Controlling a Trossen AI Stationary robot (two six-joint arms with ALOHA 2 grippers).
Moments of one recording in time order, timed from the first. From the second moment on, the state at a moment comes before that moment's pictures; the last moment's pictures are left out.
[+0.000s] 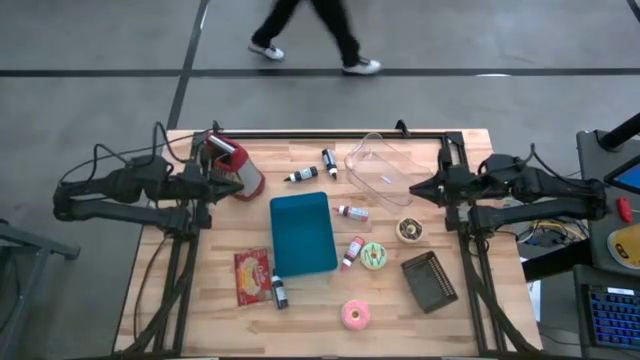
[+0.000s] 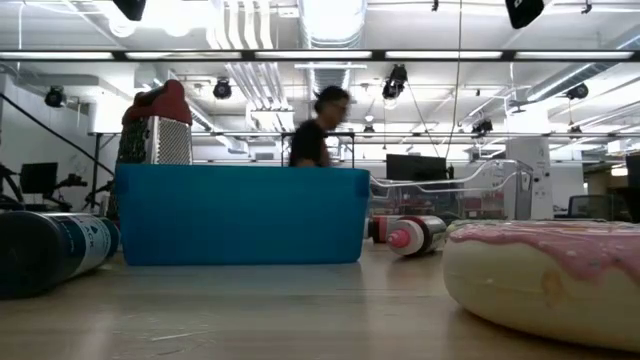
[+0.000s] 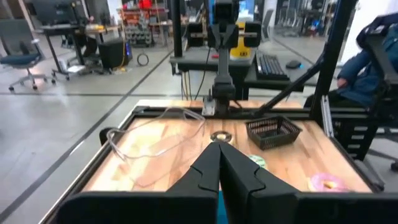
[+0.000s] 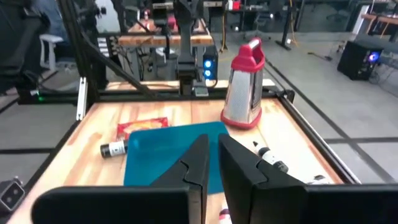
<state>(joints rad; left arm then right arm) 0.00 0.53 0.78 -0.41 -0.08 0.03 0.00 0.57 0.78 -0.41 0.03 0.04</state>
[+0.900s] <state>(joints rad) 0.00 0.74 0.78 -0.40 -0.08 0.03 0.00 0.77 0.78 -0.41 0.03 0.03</state>
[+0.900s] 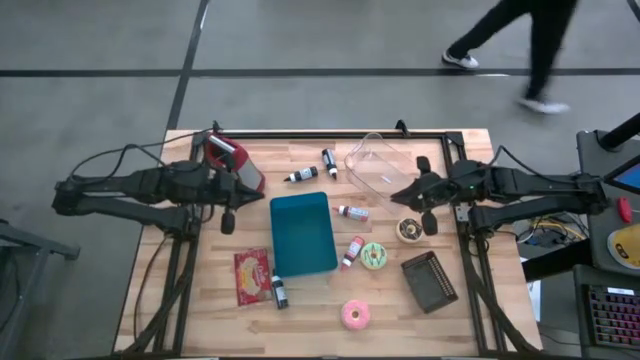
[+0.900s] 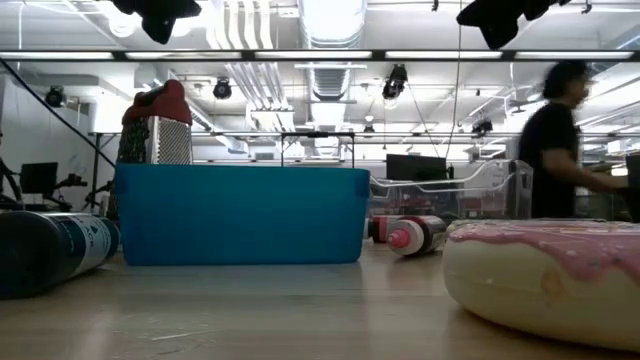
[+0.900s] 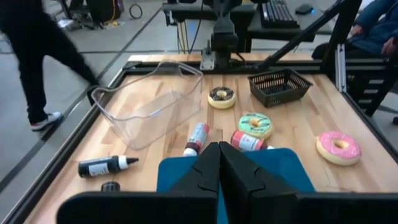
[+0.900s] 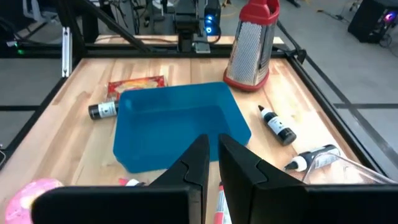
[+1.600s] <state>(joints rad) 0.00 0.89 0.78 -0.40 -0.08 0.03 0.00 0.93 0.78 -0.41 0.03 0.02</state>
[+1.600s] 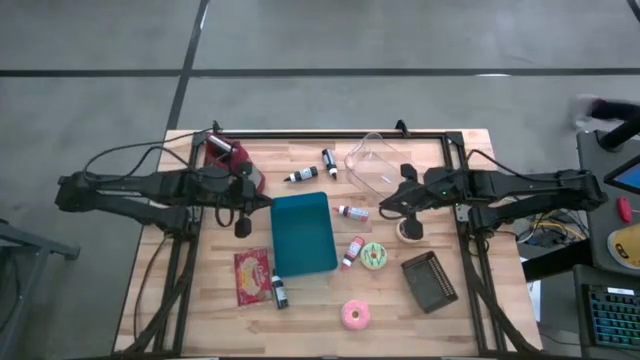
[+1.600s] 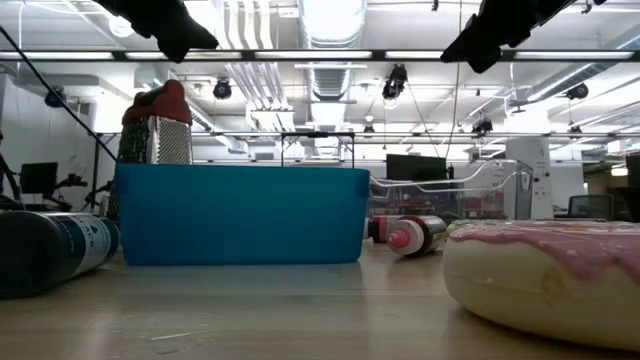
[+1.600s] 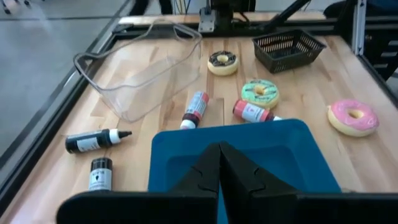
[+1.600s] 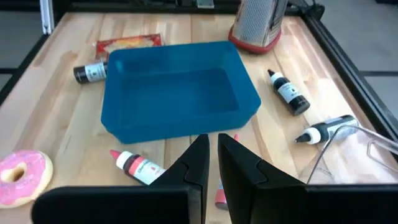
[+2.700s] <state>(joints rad) 0.00 1.05 0.78 -0.40 -0.08 0.03 0.00 1.27 0.78 -0.41 0.03 0.03</state>
